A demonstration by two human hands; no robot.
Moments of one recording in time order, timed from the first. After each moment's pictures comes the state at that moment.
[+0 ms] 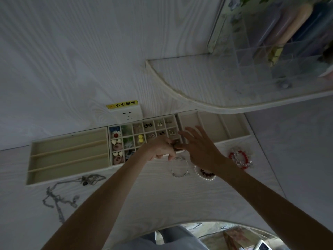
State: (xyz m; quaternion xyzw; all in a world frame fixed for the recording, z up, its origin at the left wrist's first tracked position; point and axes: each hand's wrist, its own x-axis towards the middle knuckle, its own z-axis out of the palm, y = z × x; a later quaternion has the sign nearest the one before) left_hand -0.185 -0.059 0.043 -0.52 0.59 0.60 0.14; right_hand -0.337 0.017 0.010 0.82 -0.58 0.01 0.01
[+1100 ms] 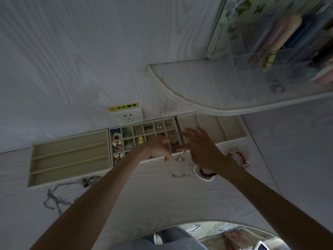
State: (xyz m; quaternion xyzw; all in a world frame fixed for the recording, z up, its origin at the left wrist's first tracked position) left_hand -0.169 -0.063 0.062 -0.44 0.66 0.59 0.15; right_hand -0.341 0.020 0.027 0.81 -0.58 0.07 -0.06
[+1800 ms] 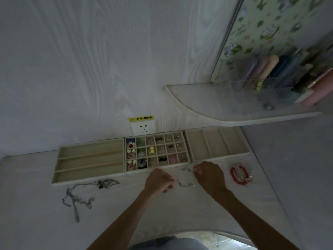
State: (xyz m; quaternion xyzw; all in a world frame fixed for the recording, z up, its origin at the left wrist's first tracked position) left_hand -0.132 0.020 0.027 -0.62 0.54 0.58 -0.03; right_hand -0.322 0.066 0.019 0.64 -0.75 0.04 -0.16
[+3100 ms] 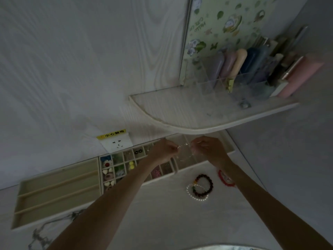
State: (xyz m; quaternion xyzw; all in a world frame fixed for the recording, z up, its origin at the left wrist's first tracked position) left_hand -0.229 -0.080 0.057 -0.45 0.77 0.45 -0.02; right_hand -0.400 0.006 0.045 0.41 -0.71 0.43 -0.38
